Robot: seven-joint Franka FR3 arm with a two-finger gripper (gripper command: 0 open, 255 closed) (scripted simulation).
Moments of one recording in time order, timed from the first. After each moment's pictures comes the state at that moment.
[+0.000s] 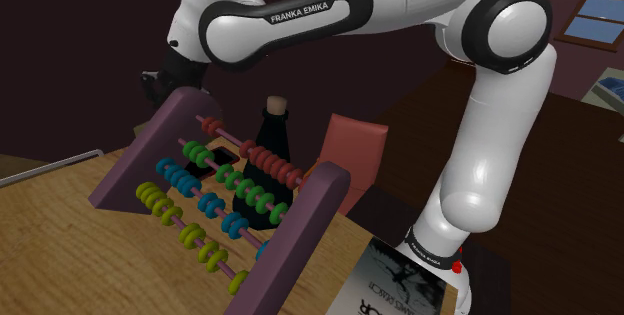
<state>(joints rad) 0.08 0.16 0.44 -1.83 -0.04 2.39 1.06</state>
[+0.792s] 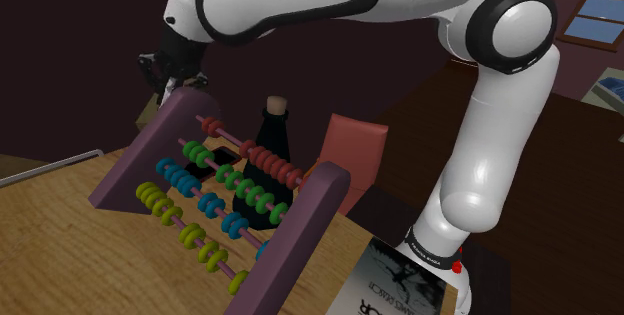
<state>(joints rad) 0.08 0.15 0.44 -1.75 -0.03 2.29 1.05</state>
